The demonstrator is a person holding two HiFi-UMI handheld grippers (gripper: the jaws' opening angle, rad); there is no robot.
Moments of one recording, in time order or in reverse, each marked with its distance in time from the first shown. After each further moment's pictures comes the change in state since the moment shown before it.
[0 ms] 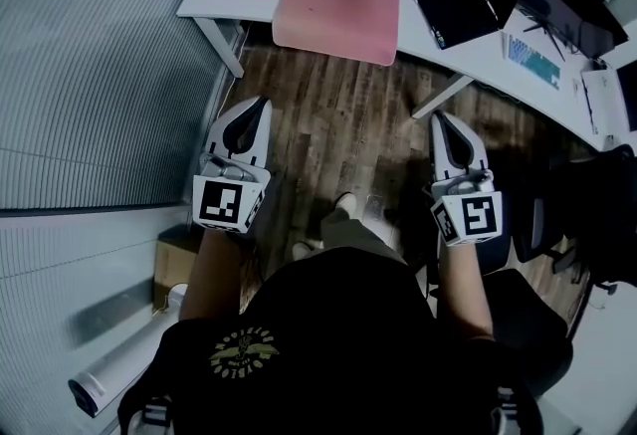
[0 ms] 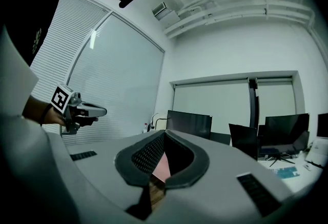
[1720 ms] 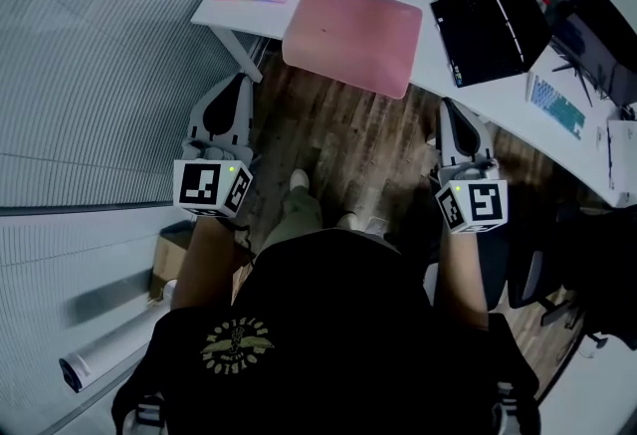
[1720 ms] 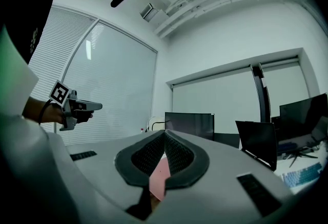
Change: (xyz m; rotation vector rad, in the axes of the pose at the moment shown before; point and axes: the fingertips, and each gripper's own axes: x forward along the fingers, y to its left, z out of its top) left arm 0.119 0.065 0.027 -0.054 0.004 0.223; right arm 0.123 -0.118 -0.018 0.089 -0.039 0.079
